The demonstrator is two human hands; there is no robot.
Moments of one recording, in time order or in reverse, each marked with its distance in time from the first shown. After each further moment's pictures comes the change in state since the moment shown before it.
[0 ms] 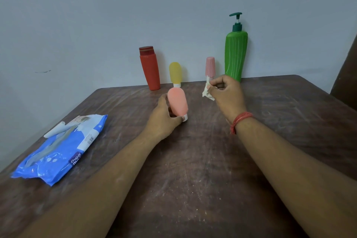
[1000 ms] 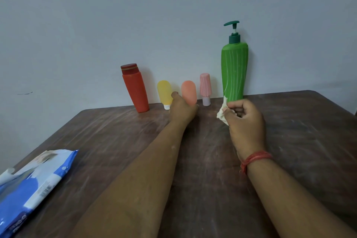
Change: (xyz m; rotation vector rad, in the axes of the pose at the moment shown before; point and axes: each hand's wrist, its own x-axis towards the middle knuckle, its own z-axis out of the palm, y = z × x) left_hand 0.185 0.021 0.104 0.020 0.200 -0.157; right_hand 0.049 0.063 -0.023 0.142 0.235 -0.009
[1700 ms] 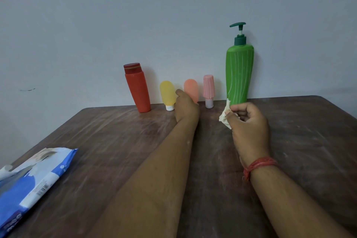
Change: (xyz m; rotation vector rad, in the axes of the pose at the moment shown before) left_hand 0.012 0.014 0.014 0.111 0.130 -0.033; right_hand 0.001 0.006 0.003 0.033 -0.023 -0.008
